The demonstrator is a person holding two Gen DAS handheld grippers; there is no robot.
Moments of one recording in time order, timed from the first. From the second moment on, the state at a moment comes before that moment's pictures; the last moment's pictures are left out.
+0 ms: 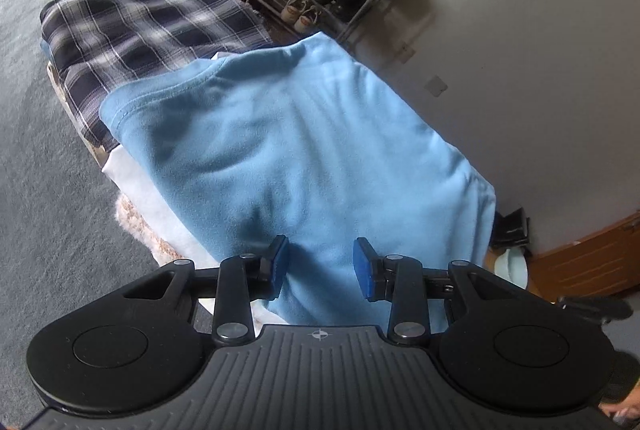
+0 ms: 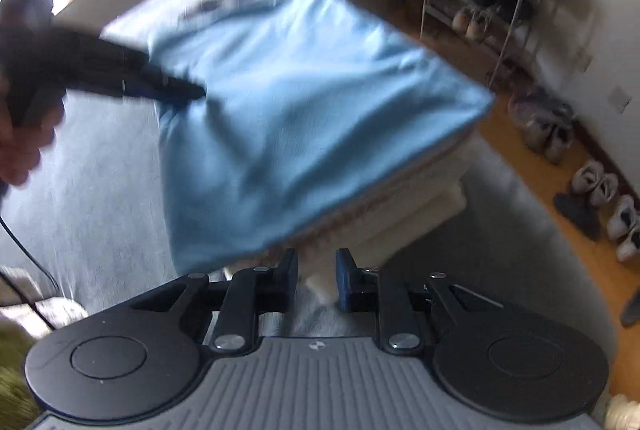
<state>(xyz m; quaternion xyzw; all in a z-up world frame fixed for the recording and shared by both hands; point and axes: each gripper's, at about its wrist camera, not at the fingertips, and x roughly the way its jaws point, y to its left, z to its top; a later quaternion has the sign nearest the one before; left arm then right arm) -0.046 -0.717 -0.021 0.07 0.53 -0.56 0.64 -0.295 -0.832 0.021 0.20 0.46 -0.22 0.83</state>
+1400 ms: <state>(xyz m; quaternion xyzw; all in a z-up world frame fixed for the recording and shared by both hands) -0.005 -0.780 0.024 0.09 0.41 -0.53 0.74 -0.296 -0.899 0.016 0.29 0.30 -0.27 0.87</state>
